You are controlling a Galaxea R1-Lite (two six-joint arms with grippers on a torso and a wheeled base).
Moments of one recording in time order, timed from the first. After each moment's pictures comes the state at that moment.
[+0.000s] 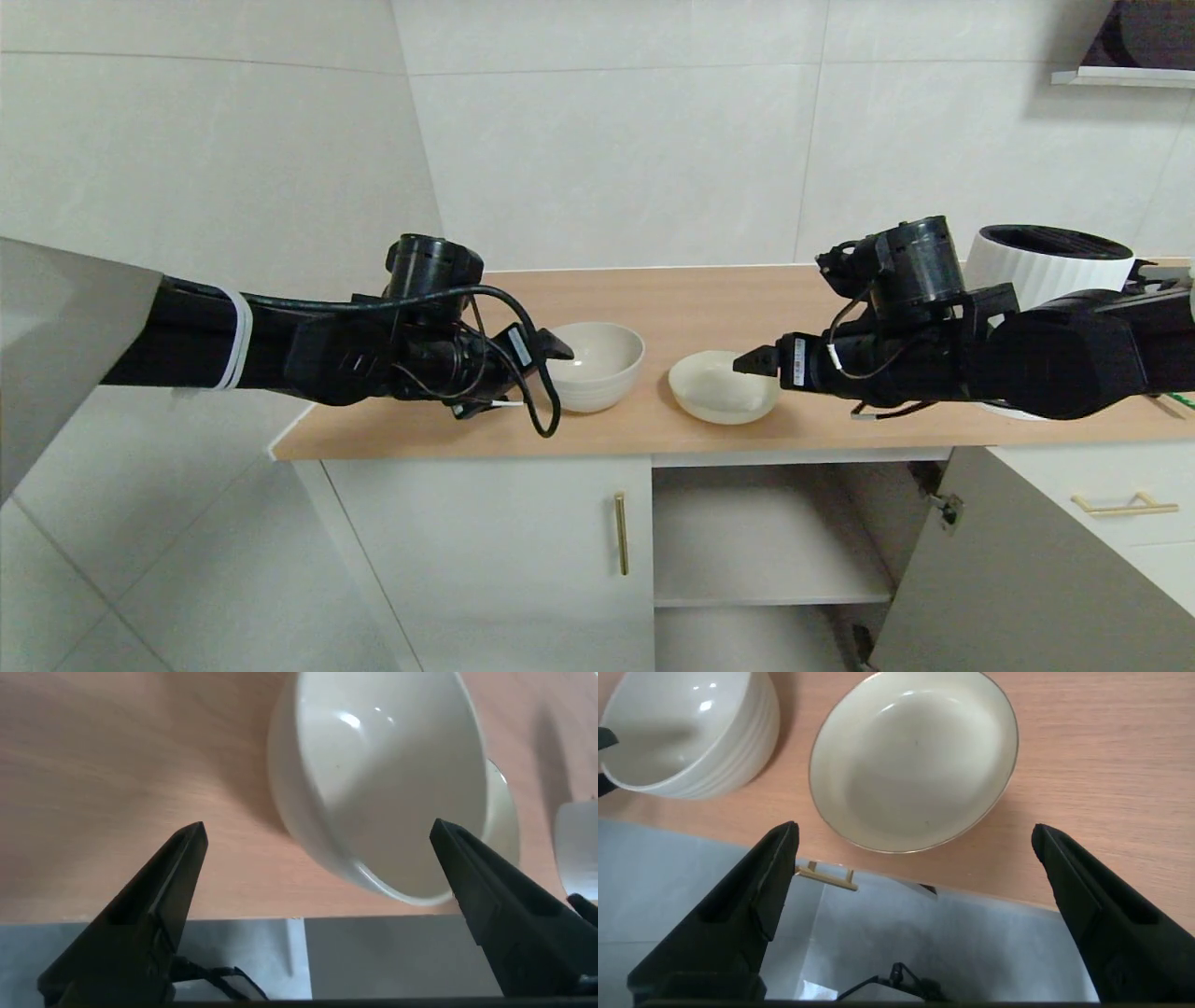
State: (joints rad) left arm -0.33 2.03 -1.38 -0.03 -0.08 -0.75; right arm 0.47 1.89 -1.29 -0.07 -0.03 0.37
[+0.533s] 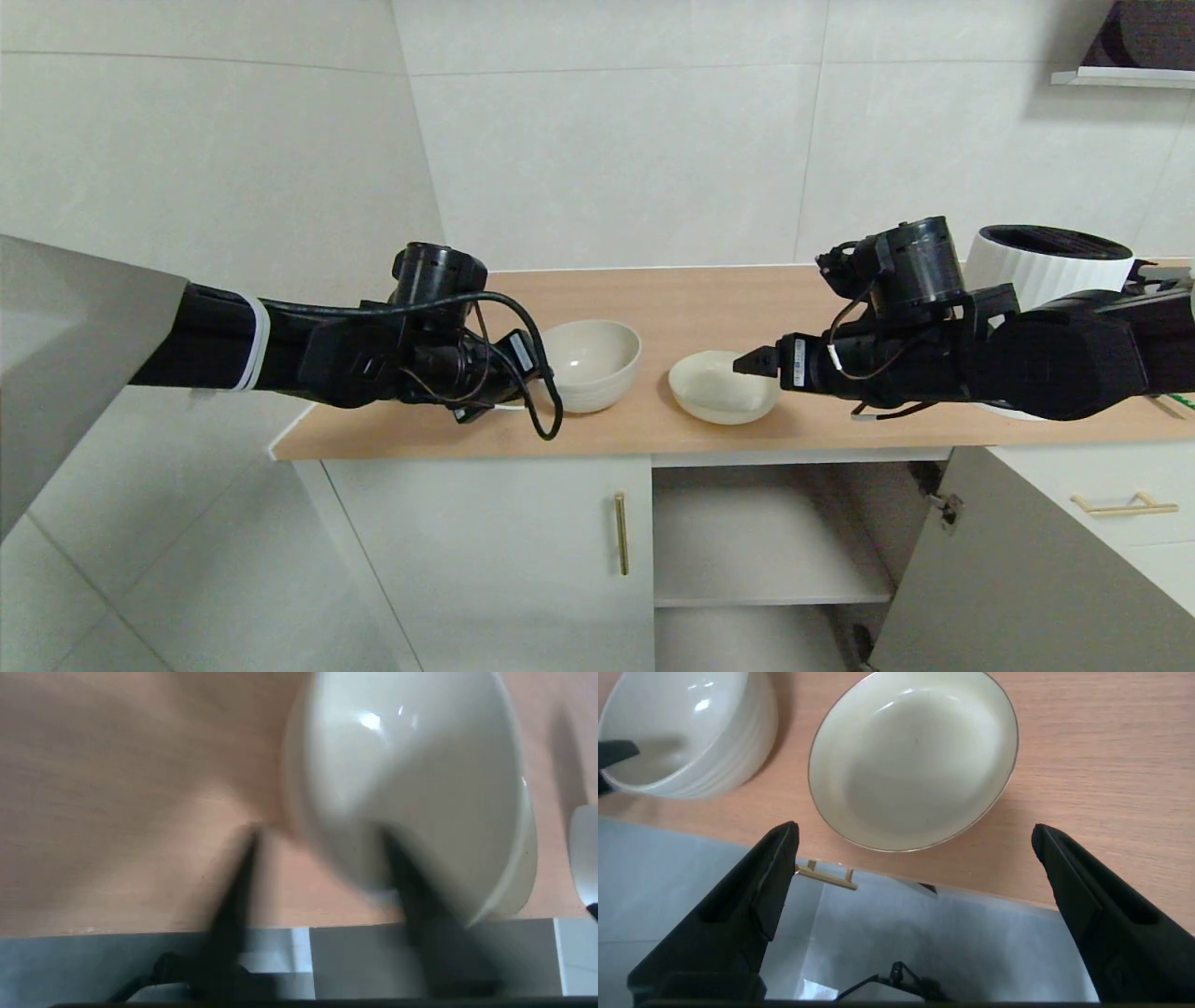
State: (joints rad) left arm -0.33 2.06 -1.39 -0.03 -0.08 -0.74; right arm 0.47 1.89 -1.29 -0.07 -0.03 0.37
